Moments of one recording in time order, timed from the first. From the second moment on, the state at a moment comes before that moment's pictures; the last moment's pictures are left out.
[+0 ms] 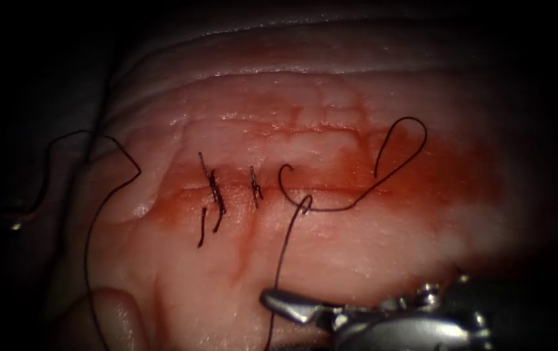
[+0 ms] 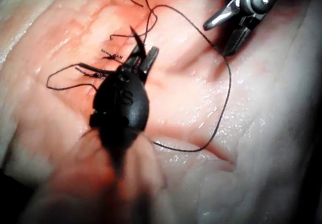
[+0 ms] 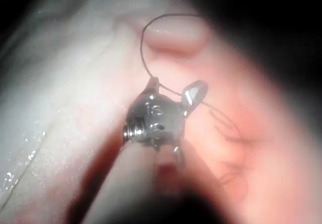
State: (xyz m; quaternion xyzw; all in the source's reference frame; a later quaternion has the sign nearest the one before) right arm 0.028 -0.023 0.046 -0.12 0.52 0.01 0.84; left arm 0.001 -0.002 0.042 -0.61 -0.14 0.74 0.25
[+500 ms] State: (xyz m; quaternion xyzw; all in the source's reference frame) right arm 0.023 -0.018 0.052 -0.11 0.54 0.07 0.83; left arm 0.001 -0.002 0.042 -0.61 -0.14 0.74 0.25
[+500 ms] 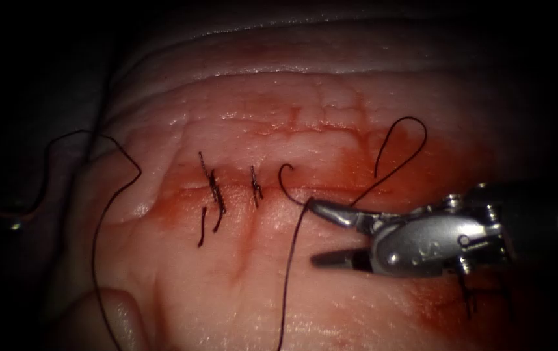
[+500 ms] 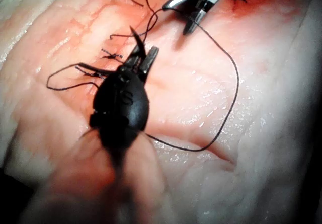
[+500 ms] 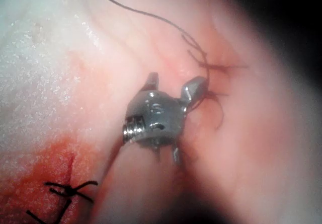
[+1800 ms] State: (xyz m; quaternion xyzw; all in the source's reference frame) right arm 0.025 -0.020 0.049 0.00 0.50 0.22 0.84; left arm 0.001 -0.002 0.043 -0.61 -0.14 0.74 0.25
